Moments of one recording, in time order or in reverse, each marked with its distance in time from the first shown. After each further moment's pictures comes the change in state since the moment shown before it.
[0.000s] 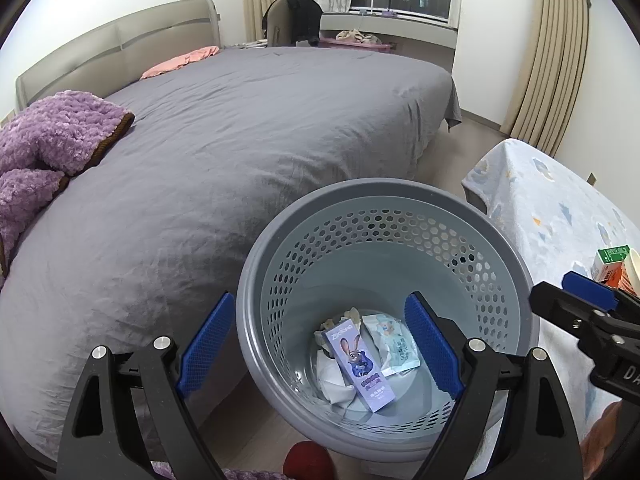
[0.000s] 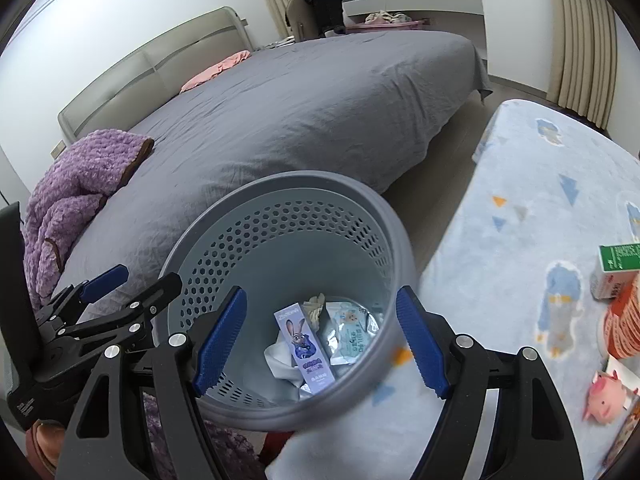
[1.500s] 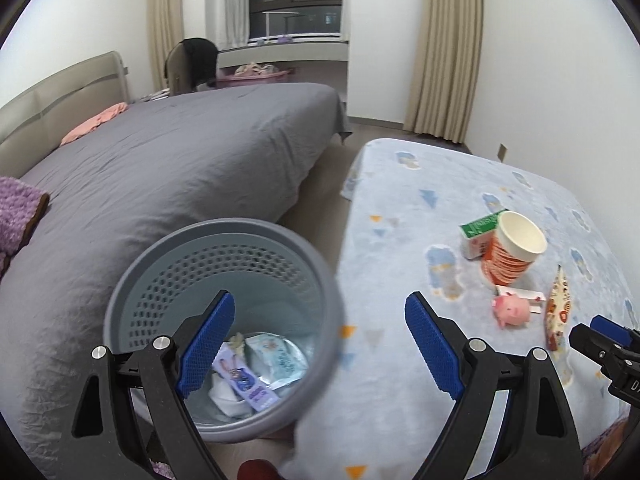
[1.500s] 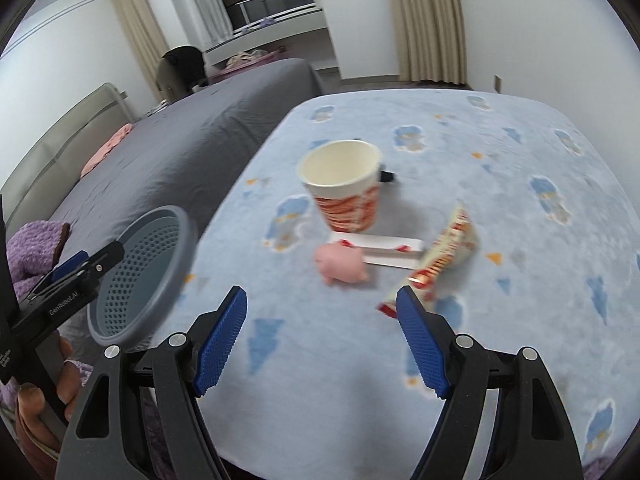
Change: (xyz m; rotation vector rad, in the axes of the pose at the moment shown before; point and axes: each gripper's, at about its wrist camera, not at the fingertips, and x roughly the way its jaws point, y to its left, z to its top) left arm -0.065 -0.145 -0.016 0.228 -0.111 -0.254; right arm -0.171 -0.139 -0.118 0.348 -0.142 -0.327
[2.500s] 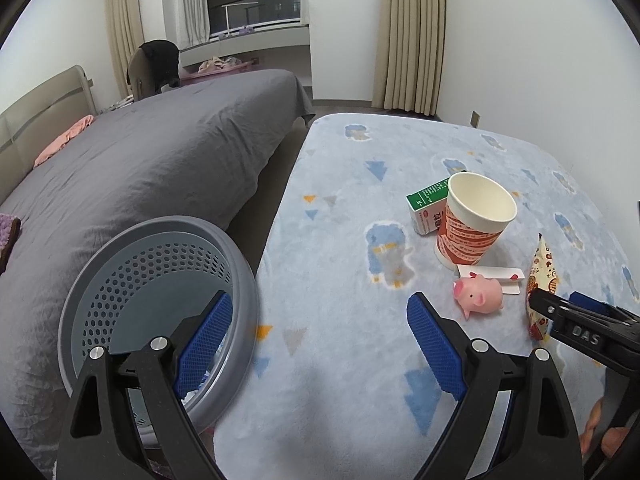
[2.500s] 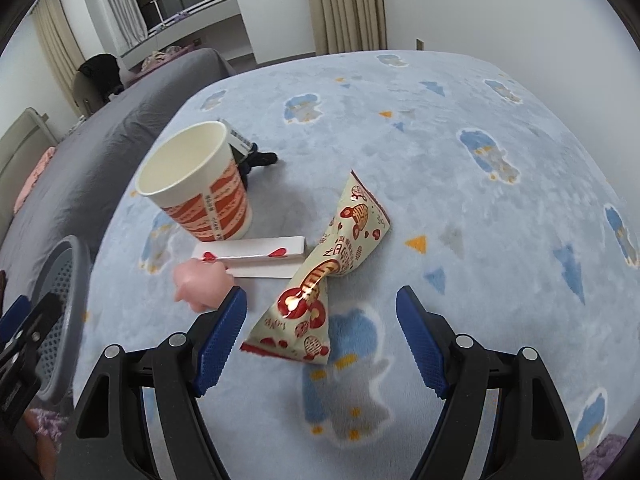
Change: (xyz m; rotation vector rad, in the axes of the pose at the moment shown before) left arm 0.033 -0.068 -0.007 0.103 0.055 -0.050; right arm 0.065 -0.053 0.011 0.154 0.077 -0.235
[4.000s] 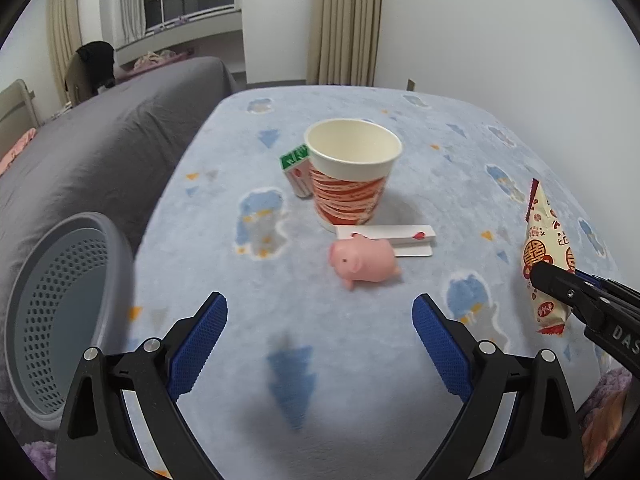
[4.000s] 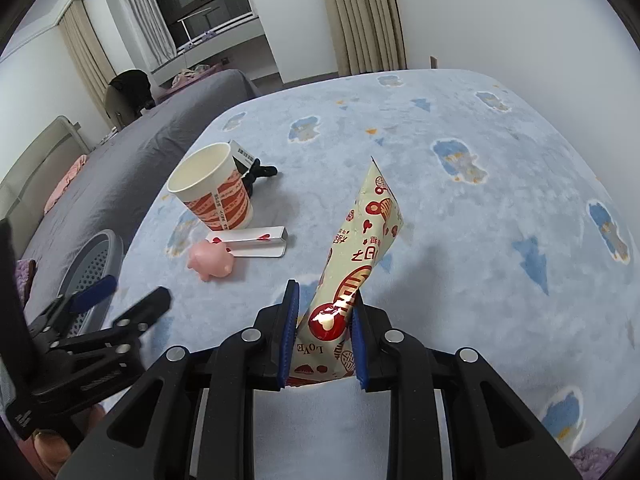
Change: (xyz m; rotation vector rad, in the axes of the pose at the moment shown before) left arm 0.018 -0.087 -0.018 0.114 0.080 -0.187; right arm -0.058 -0.053 -0.025 -0.034 -0.093 0.148
